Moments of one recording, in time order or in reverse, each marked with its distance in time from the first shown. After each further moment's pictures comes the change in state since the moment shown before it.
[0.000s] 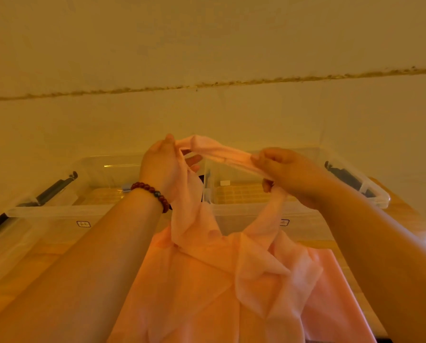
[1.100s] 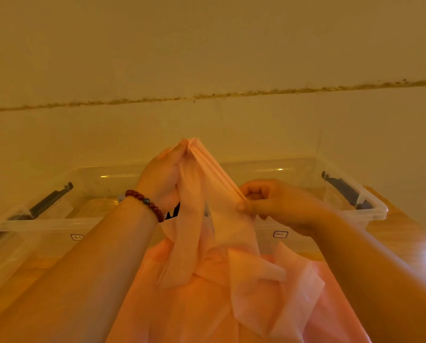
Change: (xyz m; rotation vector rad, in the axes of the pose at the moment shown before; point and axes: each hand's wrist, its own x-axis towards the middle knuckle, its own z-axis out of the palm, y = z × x) left_hand 0.004 0.007 -0.001 -0.050 -0.326 -0.073; right_hand -0.008 0.008 0.015 0.151 -0.273 -0.038
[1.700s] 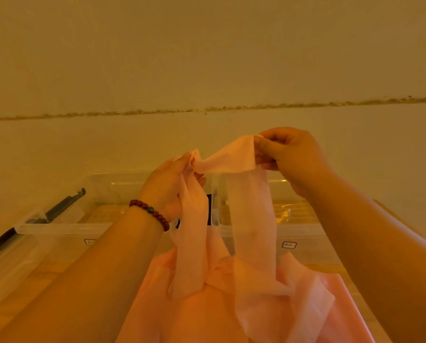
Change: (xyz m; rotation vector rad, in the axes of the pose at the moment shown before) left_hand -0.008 0.010 -0.011 -0.163 0.138 -0.038; right_hand 0.030 -0.061 -0.019 0.147 0.586 -0.216
